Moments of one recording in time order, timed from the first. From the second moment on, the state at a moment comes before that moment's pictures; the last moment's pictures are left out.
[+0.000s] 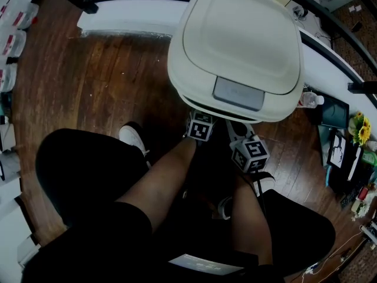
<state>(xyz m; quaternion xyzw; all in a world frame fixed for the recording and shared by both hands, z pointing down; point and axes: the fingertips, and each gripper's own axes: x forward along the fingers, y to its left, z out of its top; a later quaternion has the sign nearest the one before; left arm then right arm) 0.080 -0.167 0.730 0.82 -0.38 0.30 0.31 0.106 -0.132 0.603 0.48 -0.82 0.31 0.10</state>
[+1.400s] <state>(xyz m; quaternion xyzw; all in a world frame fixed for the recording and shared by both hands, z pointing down) 0.078 -0.171 0.744 0.81 -0.38 0.32 0.31 0.108 -0.130 0.608 0.48 -0.81 0.32 0.10</state>
